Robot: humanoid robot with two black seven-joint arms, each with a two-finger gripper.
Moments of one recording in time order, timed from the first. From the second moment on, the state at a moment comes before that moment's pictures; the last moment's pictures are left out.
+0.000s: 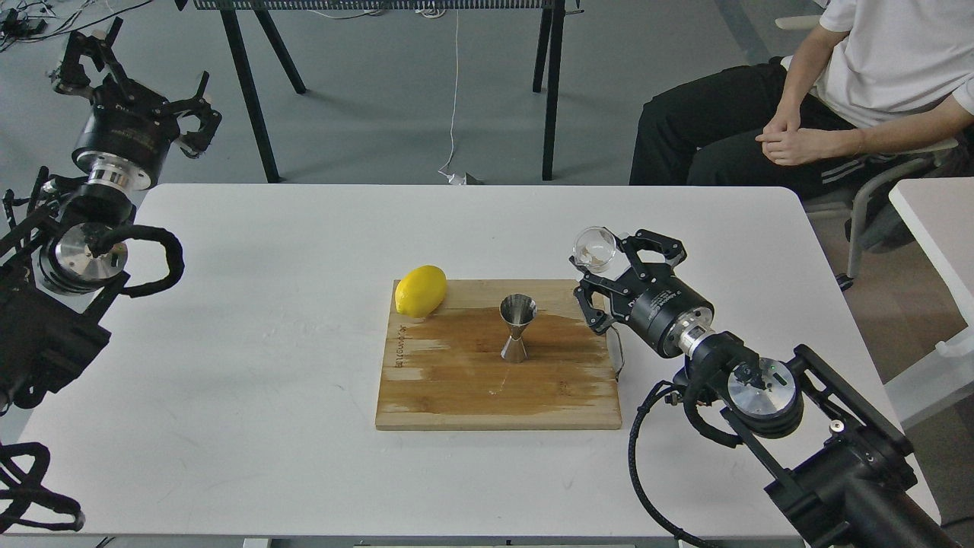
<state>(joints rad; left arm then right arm) -0.76 0.44 -0.90 -0.66 -0.07 -0.39 -0.36 0.31 -0.13 0.98 1.35 -0.02 -0.09 -0.09</state>
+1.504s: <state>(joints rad) -0.76 0.48 -0.90 -0.66 -0.07 -0.39 -0.36 0.41 -0.13 0.76 1.34 -0.65 -0.16 -0.08</state>
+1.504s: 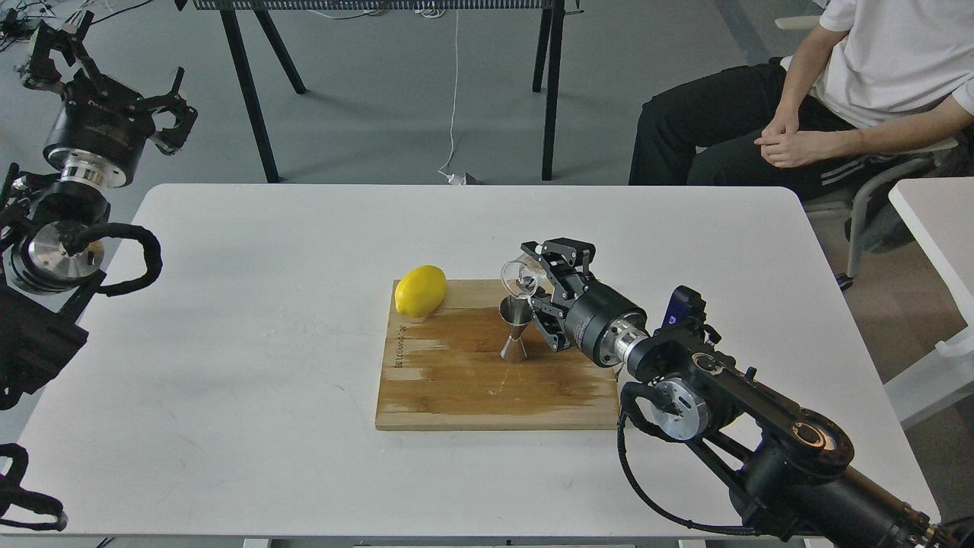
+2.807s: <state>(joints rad) -0.76 0.48 -0.91 -0.66 -0.07 -0.39 -0.36 0.47 -0.18 0.69 1.34 -0.78 -0.17 -0.06</state>
